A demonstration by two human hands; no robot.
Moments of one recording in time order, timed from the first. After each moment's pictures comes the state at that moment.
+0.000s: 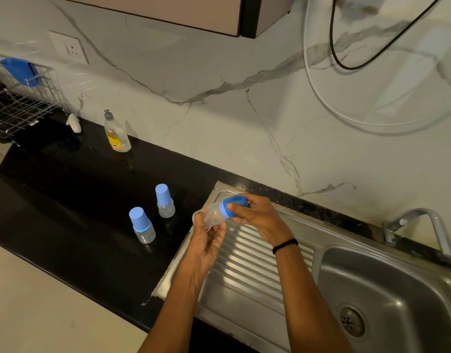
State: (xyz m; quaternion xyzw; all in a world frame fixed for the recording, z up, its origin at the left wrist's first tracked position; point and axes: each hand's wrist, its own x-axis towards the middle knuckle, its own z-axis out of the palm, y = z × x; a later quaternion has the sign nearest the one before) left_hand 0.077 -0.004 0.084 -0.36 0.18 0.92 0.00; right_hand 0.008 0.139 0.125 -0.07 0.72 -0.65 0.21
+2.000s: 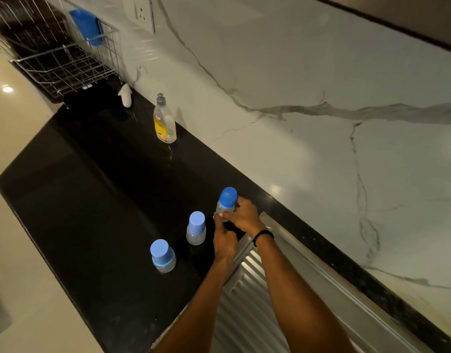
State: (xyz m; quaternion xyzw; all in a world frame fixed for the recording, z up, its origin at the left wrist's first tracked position) left_hand -0.086 -0.087 -0.041 -0.45 0.44 0.77 -0.13; right_hand -0.175 -0.058 0.006 -0.17 0.85 -0.41 0.27
